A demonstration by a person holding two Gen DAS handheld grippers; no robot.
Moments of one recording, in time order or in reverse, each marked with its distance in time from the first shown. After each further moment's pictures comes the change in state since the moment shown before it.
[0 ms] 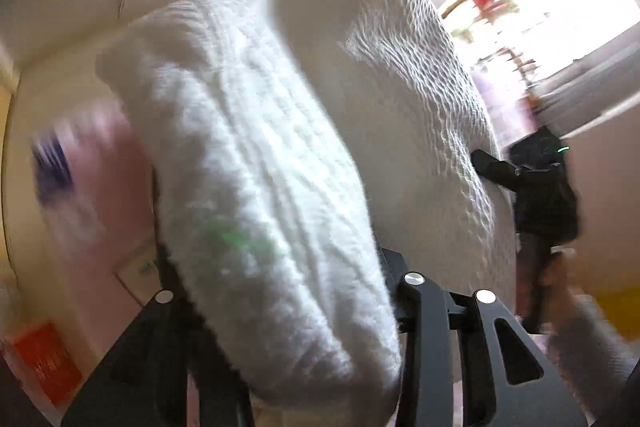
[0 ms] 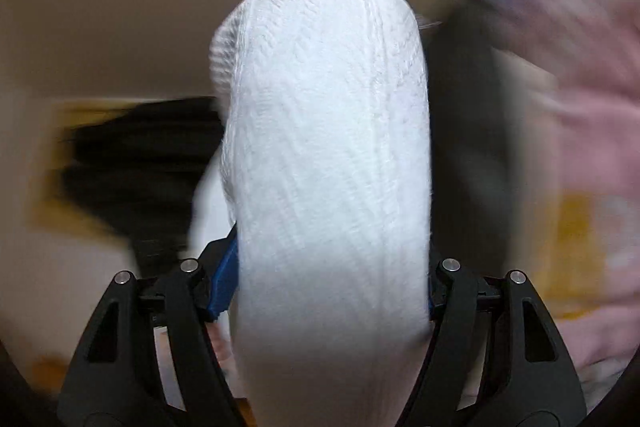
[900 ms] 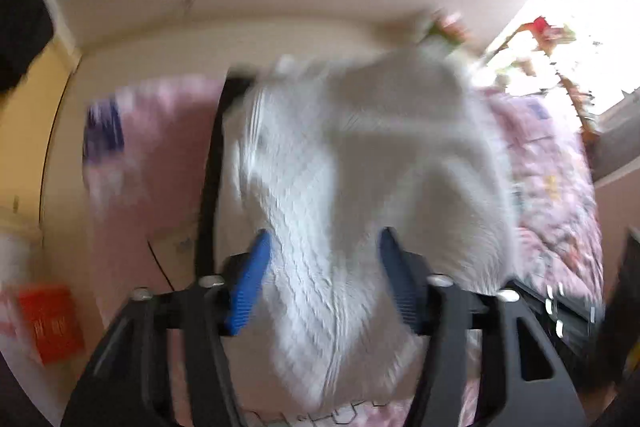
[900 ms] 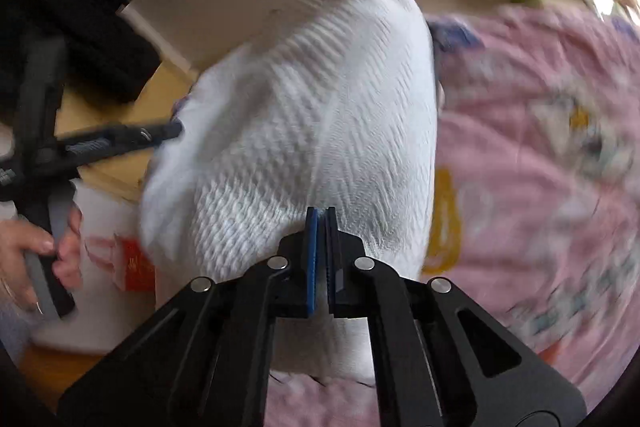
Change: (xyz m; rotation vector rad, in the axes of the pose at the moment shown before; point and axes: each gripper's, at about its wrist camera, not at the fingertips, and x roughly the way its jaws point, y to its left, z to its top) left arm -0.015 -0.022 -0.048 -0.124 -0.121 0.206; right arm -0.005 0.095 -0.145 -0.422 -0.116 -0.542
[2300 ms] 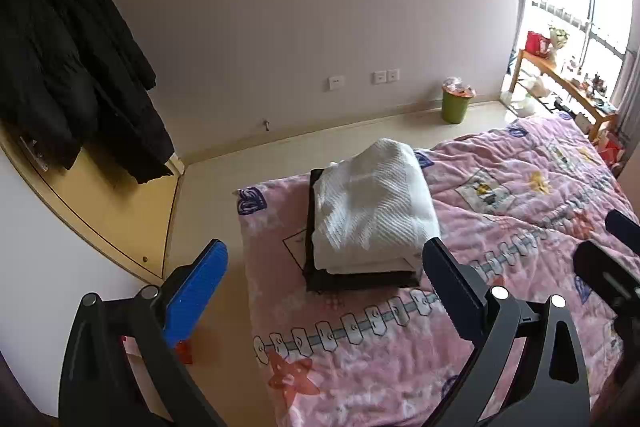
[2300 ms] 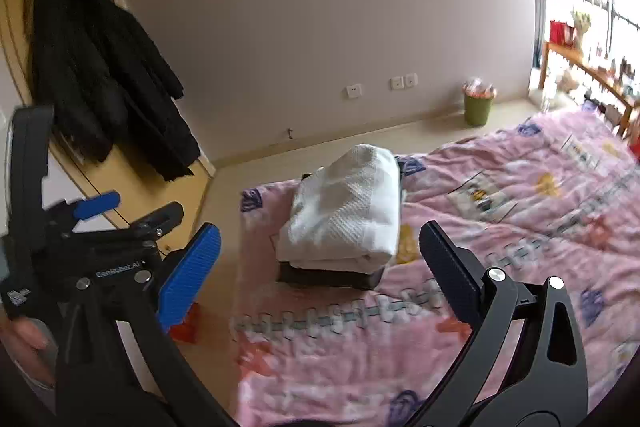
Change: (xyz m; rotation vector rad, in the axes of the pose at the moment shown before) left arm -0.429 -0.123 -0.212 0.181 -0.412 0.288; right arm -0.401 0.175 -0.130 -0.141 -0.438 -0.103
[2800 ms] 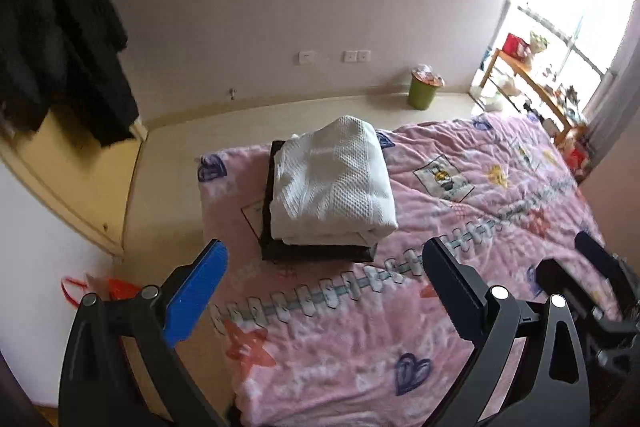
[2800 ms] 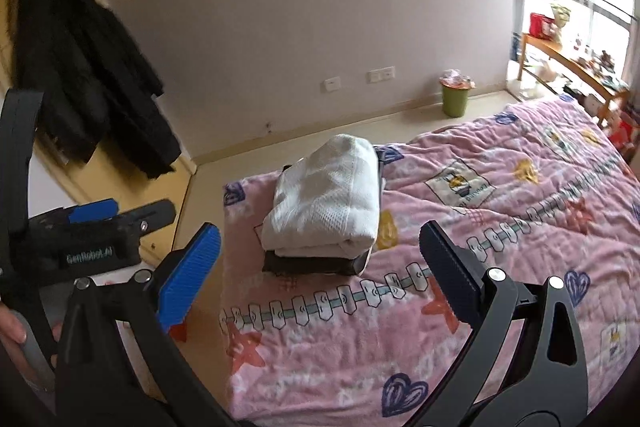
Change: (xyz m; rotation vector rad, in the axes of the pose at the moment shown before) left arm 0.012 0.015 0.006 -0.040 0.095 -0.157; right arm -0.004 0.001 -0.006 0.077 0.020 -0.096
